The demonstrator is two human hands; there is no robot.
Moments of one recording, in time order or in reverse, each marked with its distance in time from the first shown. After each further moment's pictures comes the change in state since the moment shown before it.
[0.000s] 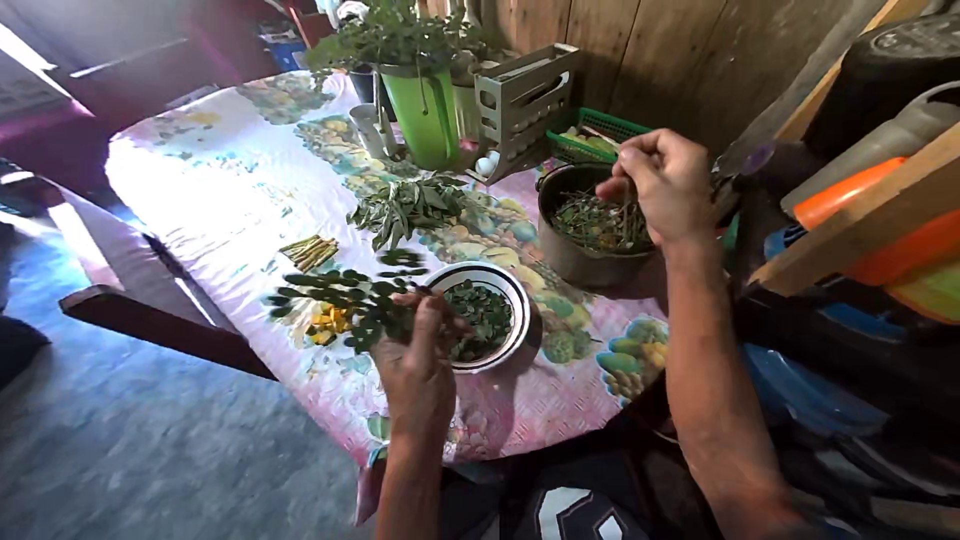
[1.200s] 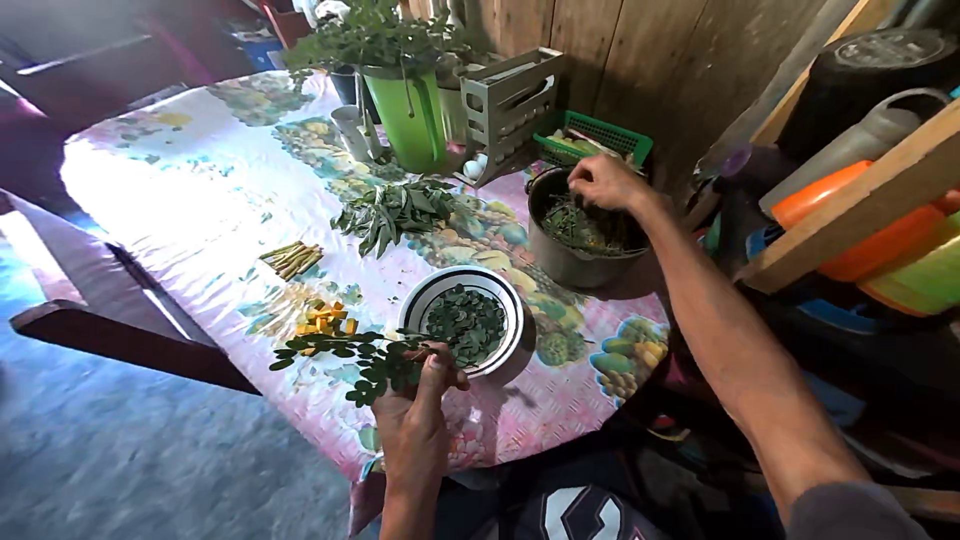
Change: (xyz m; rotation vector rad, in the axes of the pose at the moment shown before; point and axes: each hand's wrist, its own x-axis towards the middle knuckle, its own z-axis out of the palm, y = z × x) left_hand -0.040 -0.017 -0.033 0.032 -0.001 -0.065; right_hand 0.079 0.070 -0.005 -0.712 -0.539 0.136
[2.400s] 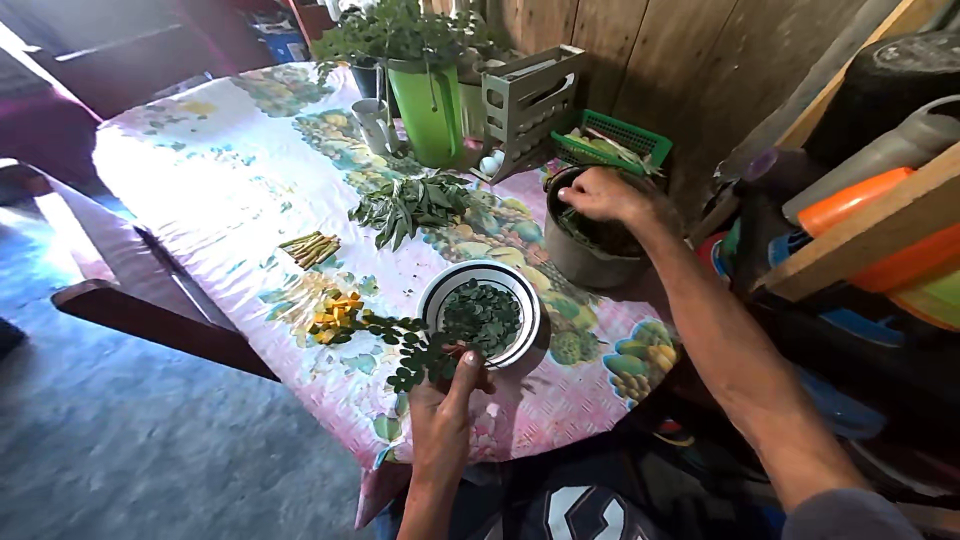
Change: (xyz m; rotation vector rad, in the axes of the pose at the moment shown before) left_hand -0.009 -0.005 0.000 0.060 -0.029 -0.112; right_hand -0.004 -0.043 0.021 -0.192 -0.058 0.076
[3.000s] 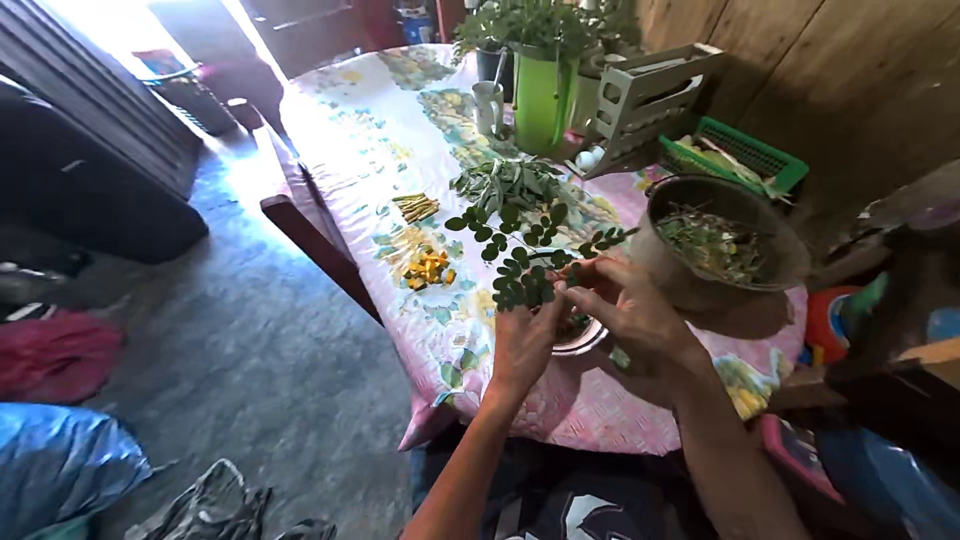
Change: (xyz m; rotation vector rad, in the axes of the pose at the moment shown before) left_hand 0.048 0.014 0.025 0.274 0.027 0.099; right_hand -0.122 -0.096 0.090 0.786 -0.005 -0.571
